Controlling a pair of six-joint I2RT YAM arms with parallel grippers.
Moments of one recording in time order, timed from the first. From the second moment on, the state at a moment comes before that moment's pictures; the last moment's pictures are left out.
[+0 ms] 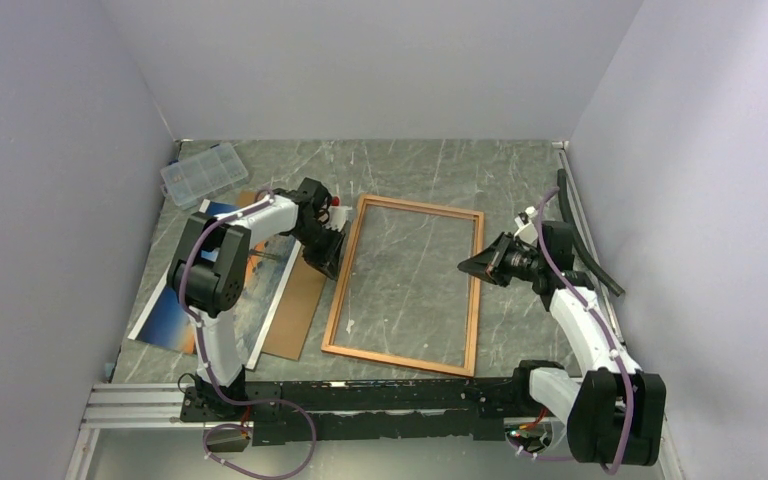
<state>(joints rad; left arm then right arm) -0.39 1.93 1.30 -0.74 0.47 0.06 -0.06 1.05 0.59 -0.31 -0.78 0.67</state>
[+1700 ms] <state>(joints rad) -0.41 1.95 1.27 -0.74 0.49 0.06 0.03 0.98 0.55 -0.16 -0.72 0.79</state>
